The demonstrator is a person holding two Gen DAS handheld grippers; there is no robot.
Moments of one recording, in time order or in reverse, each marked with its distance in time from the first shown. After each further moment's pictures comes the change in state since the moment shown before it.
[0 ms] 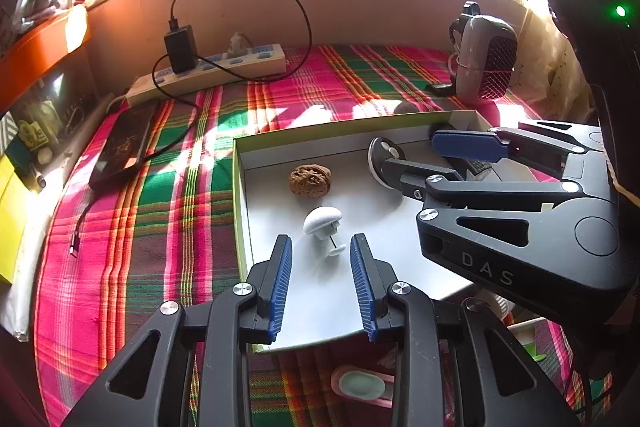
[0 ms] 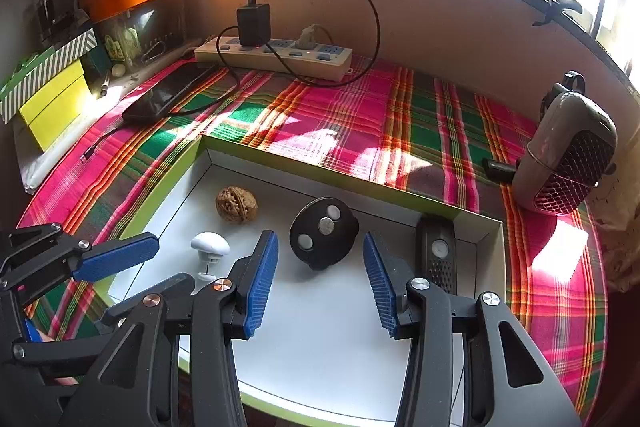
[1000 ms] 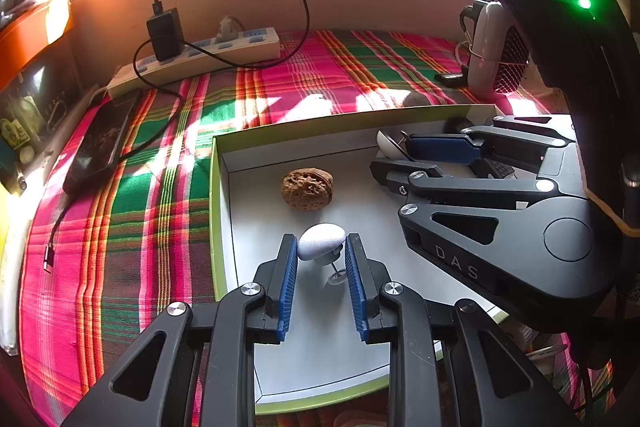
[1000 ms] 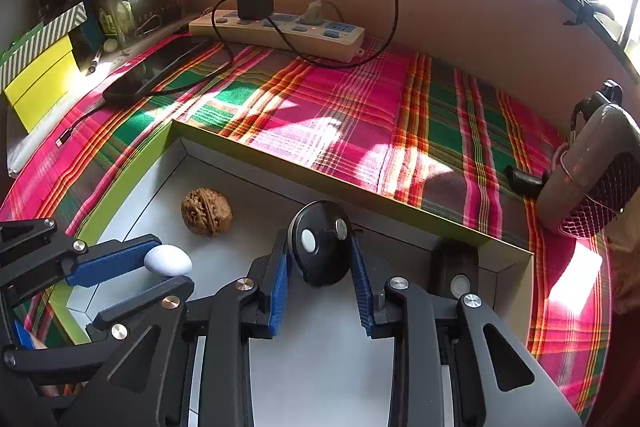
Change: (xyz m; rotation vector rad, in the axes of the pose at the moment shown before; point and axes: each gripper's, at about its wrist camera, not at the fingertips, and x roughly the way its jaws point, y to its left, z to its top) left arm 0.038 0.003 0.014 -0.010 0.048 -0.025; right arm 0.046 -0.004 0.012 -0.063 0.070 0.009
